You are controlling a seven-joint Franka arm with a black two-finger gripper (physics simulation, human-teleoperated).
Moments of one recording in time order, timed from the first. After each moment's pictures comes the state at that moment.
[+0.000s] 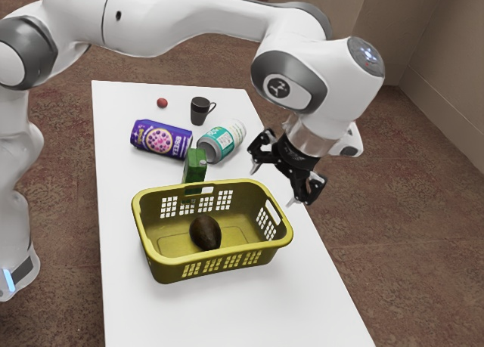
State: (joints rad) arm -0.46 0.11 -0.05 -1.46 0.19 1.38 -1.19
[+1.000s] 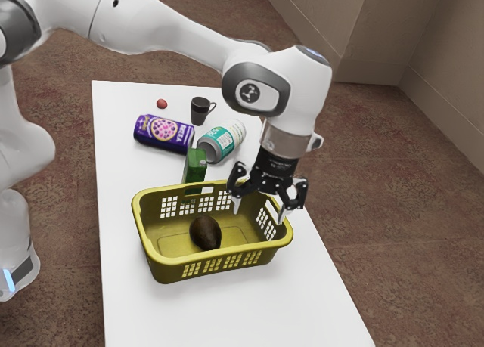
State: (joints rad) arm -0.91 -0.08 0.51 -1.89 -0.16 1.79 -1.60
